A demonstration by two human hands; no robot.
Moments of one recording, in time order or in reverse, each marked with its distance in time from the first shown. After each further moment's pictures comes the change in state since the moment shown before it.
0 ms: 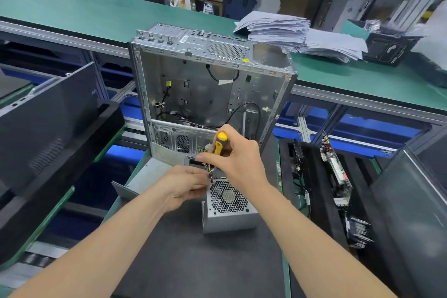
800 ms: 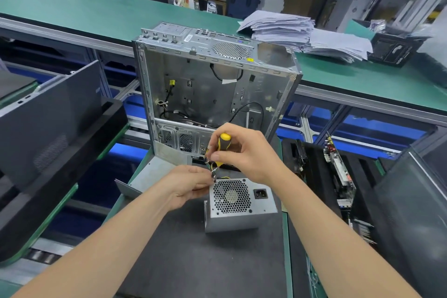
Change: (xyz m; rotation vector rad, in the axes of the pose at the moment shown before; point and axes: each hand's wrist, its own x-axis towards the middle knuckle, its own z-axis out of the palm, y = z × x) left_hand -0.010 0.004 0.005 -0.014 -0.069 -0.019; right_hand 0.012 -0.006 -0.032 0.173 -0.285 -0.070
